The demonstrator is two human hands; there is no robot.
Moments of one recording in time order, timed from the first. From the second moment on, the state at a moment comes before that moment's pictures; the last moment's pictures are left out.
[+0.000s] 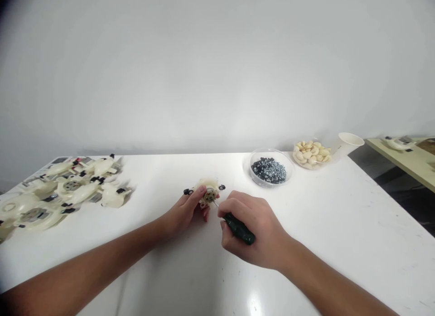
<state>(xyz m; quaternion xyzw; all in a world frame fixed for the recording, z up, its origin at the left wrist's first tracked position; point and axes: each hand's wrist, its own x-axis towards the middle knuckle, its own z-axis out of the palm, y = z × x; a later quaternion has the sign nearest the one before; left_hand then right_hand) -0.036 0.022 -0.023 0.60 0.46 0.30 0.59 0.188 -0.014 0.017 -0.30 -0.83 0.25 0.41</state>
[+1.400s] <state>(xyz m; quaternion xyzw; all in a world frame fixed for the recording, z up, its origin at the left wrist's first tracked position) -0.035 0.028 -0.027 0.52 0.44 0.33 0.65 0.195 -0.010 0.018 -0.45 -0.65 0.33 0.53</state>
